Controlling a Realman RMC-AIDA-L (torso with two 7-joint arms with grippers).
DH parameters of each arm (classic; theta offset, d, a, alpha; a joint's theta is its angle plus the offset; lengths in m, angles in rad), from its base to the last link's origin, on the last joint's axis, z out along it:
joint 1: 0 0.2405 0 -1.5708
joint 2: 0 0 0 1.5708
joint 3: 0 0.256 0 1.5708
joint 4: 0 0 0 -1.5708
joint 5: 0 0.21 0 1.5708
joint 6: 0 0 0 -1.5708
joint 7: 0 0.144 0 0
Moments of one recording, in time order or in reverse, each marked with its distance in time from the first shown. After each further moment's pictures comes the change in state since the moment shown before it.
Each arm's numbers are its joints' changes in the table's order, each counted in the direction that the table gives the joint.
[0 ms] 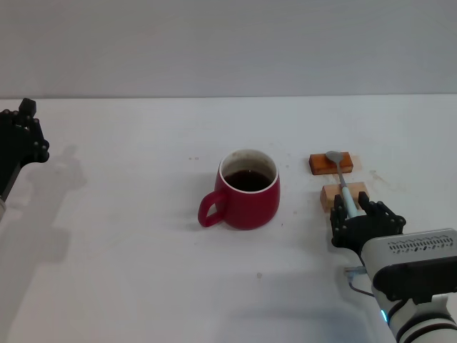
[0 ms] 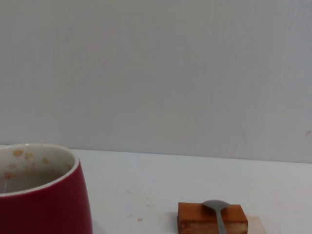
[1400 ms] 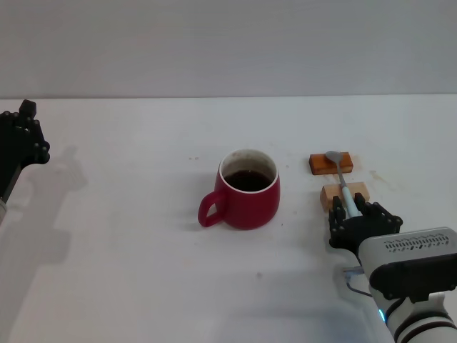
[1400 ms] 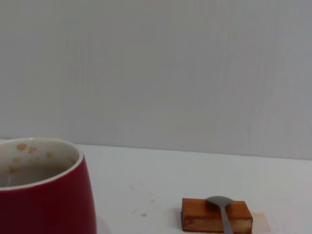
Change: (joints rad) left arm -0.001 -0.009 -0.006 -0.011 0.000 -0.005 0.000; right arm 0.014 0.000 -0.010 0.005 0.020 -0.011 -0.005
